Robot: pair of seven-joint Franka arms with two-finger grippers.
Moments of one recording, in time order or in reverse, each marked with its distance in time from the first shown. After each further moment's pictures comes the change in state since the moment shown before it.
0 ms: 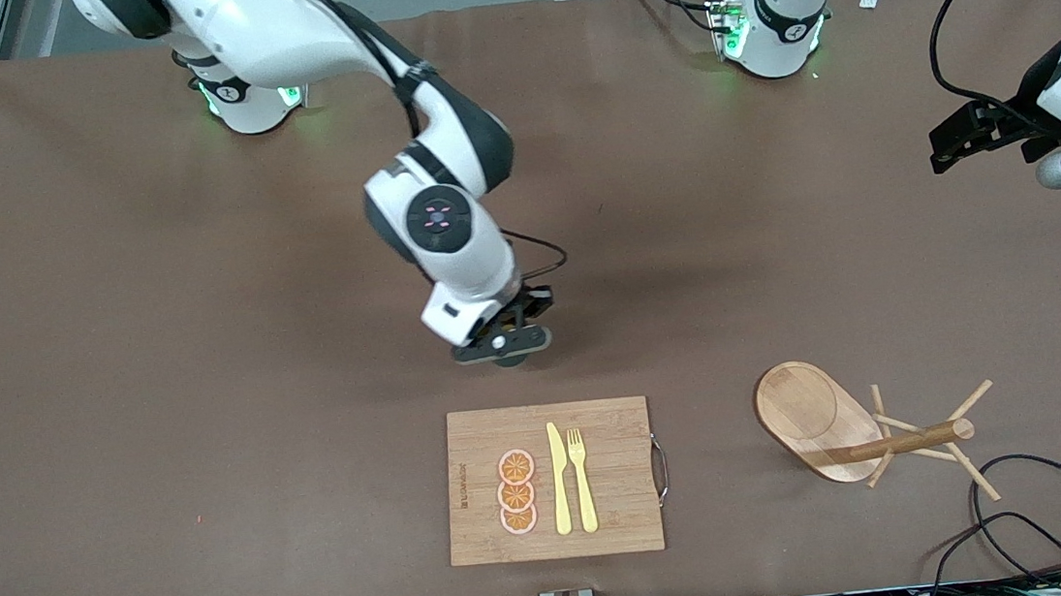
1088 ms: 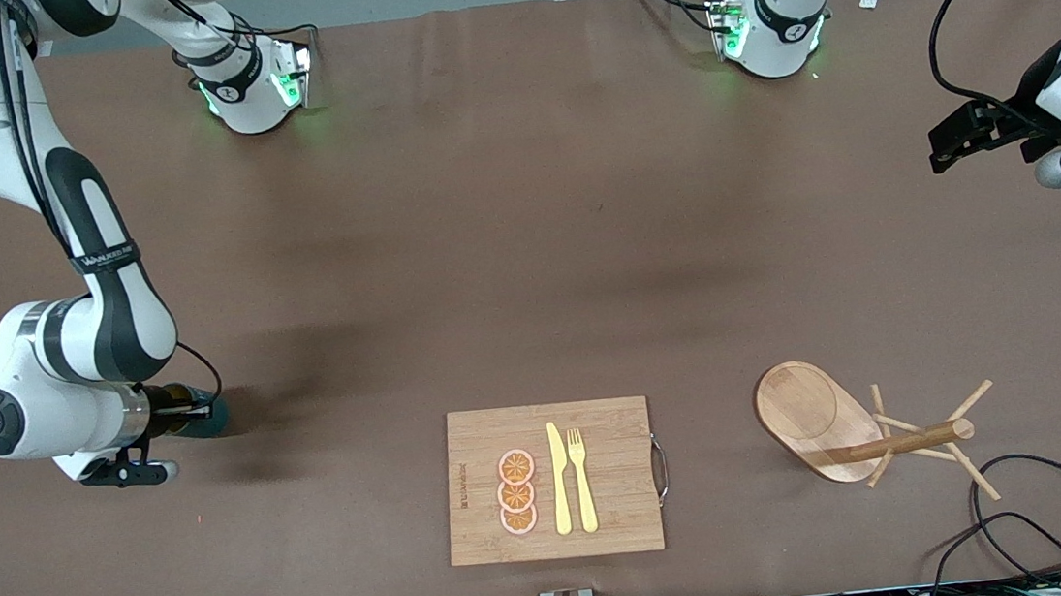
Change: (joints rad) left arm 0.000 -0.001 -0.001 0.000 0.000 0.000 0.000; right arm -0.709 -0.133 -0.028 -0.241 -0.067 -0.196 -0.584
